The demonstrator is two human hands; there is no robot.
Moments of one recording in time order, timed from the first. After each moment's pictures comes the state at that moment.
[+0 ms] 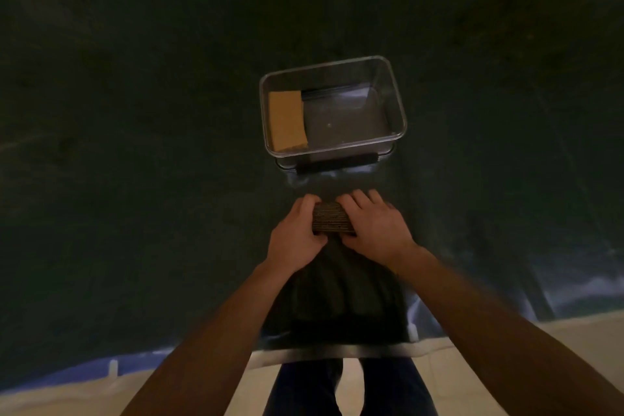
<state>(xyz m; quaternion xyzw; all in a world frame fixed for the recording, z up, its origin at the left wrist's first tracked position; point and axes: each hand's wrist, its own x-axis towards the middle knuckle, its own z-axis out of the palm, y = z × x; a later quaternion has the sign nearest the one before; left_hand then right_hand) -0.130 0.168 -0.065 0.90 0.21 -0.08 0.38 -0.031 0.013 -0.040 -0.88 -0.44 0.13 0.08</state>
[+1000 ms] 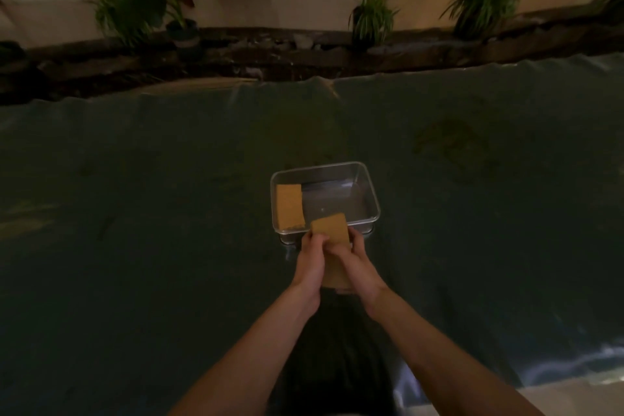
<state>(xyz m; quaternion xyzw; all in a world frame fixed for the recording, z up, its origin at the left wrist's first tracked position) -0.095 0.130 0.090 0.52 0.41 -0.01 0.75 -0.048 0.035 0.091 -0.69 -0.01 0.43 0.59</state>
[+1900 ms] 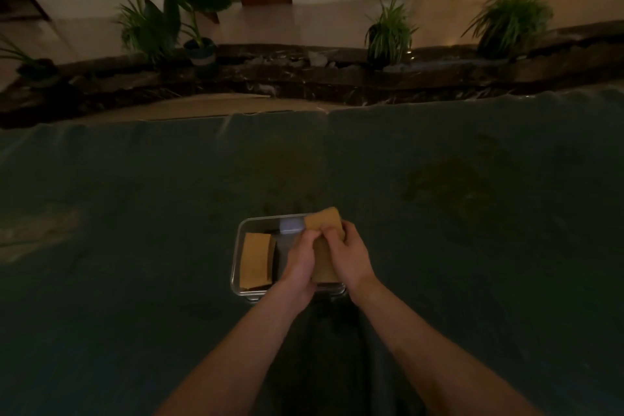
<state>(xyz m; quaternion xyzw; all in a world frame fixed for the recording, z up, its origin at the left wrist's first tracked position) 0.058 0.120 0.123 0.44 0.45 0.02 0.77 0.119 0.045 0.115 -0.74 -0.06 0.33 0.58</state>
